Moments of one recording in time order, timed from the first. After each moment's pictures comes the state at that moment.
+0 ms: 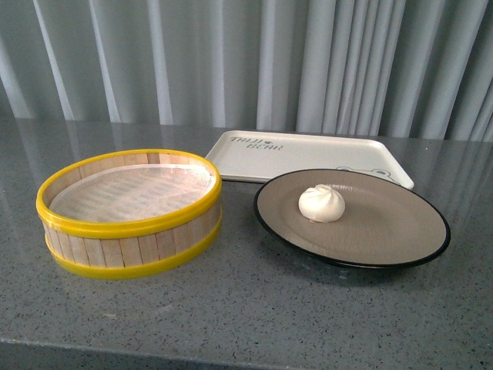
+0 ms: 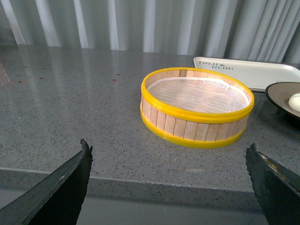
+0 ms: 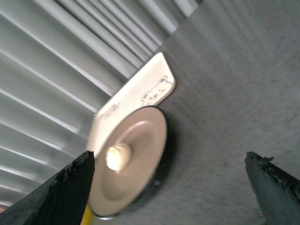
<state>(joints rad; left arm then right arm) 0.00 0.00 0.03 0.00 0.00 0.00 0.18 0.62 0.17 0.33 0.26 0.88</state>
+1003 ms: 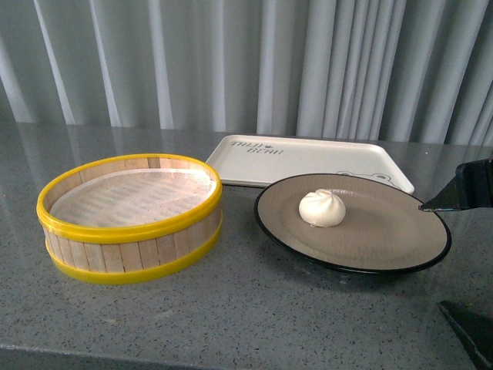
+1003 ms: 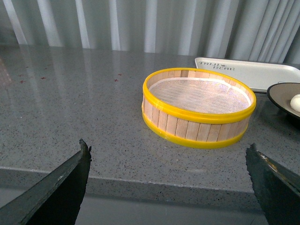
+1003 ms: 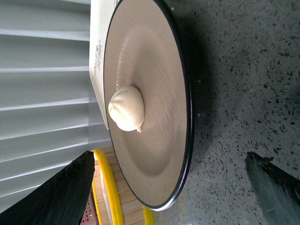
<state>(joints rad) 0.00 0.00 0.03 0.00 0.00 0.00 0.29 1.43 0.47 0.54 0.08 1.51</state>
